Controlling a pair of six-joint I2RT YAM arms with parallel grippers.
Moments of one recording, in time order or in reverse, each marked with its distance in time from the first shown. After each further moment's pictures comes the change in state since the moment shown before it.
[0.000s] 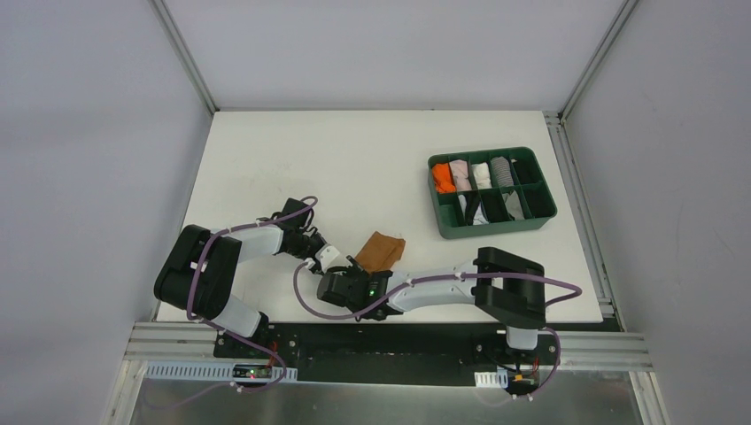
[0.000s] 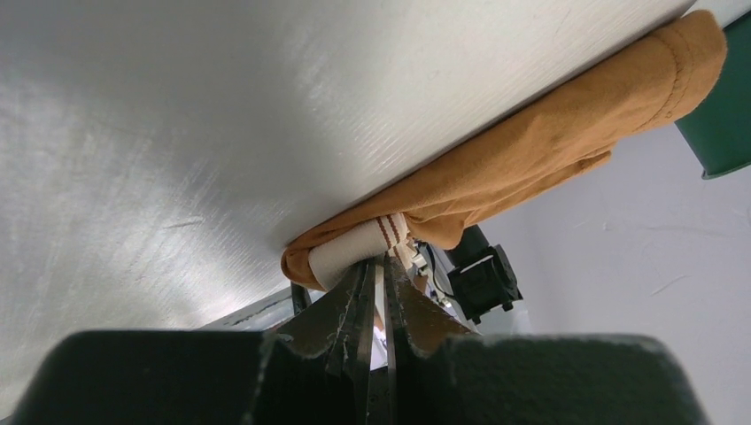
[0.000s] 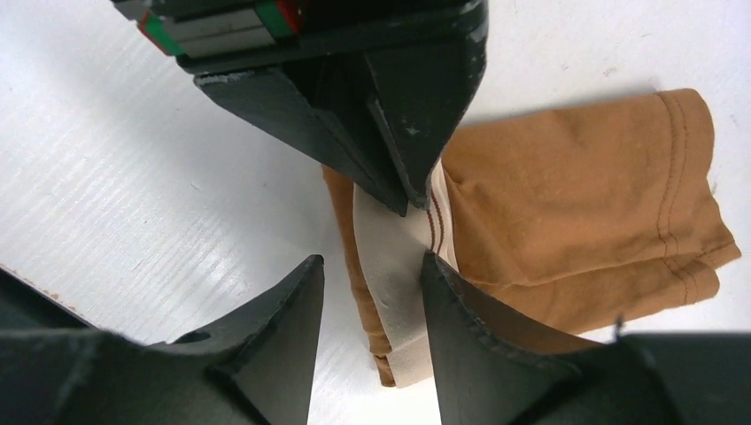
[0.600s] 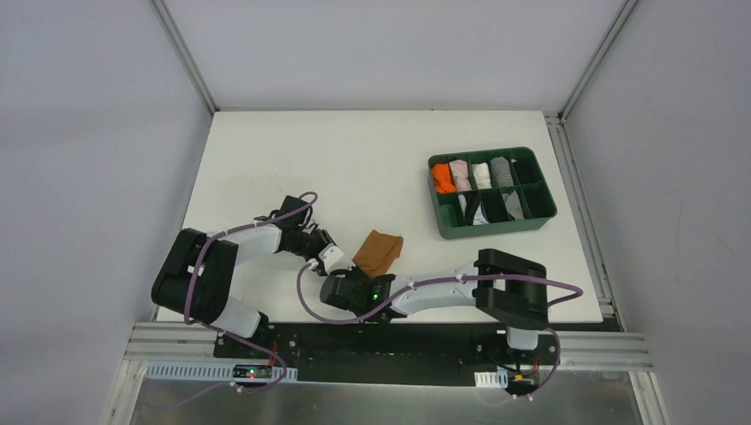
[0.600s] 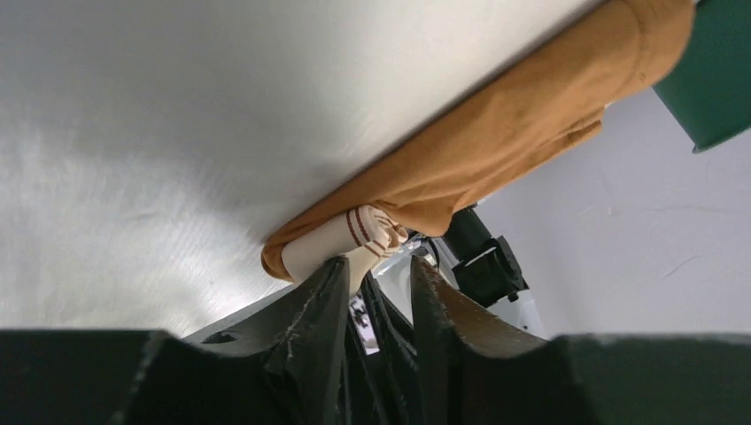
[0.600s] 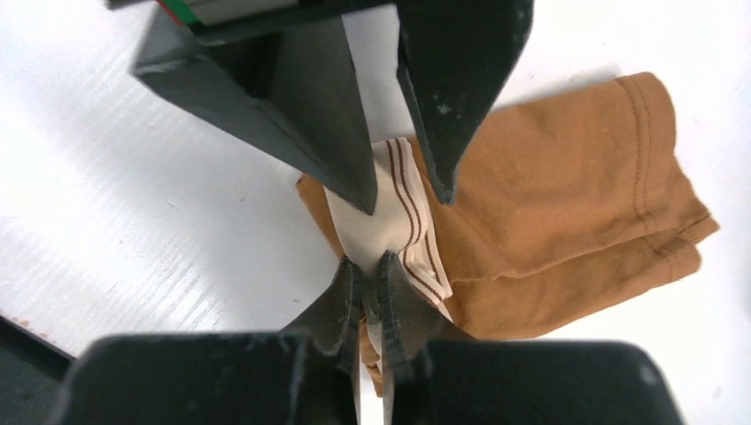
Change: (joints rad) left arm 0.012 -0.003 0.013 0.005 0.026 0.044; right arm 0.029 0.014 -0.031 0.058 0.116 -0.010
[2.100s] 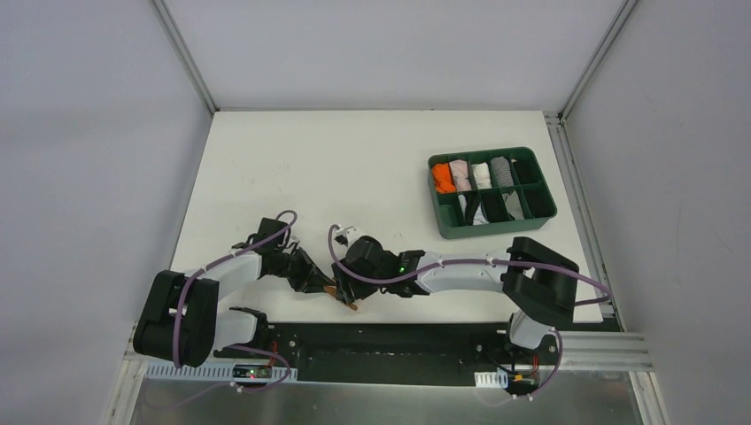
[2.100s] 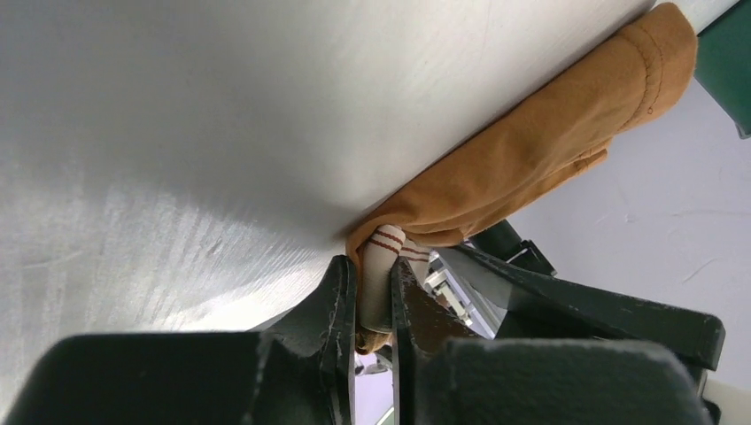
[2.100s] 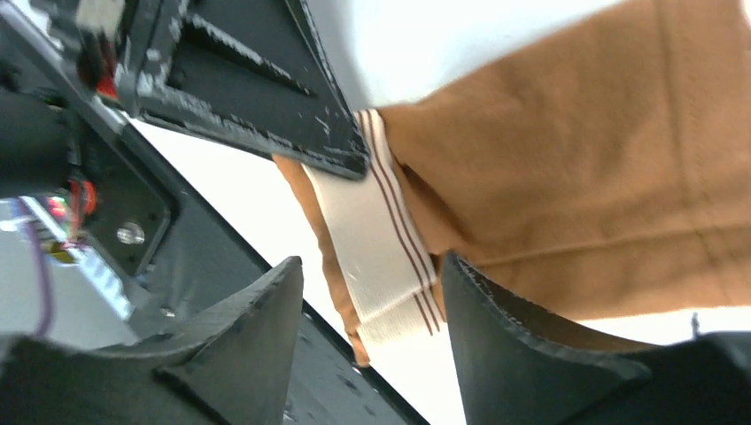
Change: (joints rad) left arm 0.126 -0.275 -0.237 -0.010 0.011 0.077; right arm -0.208 -0.159 -0.150 0.192 -0.664 0.296
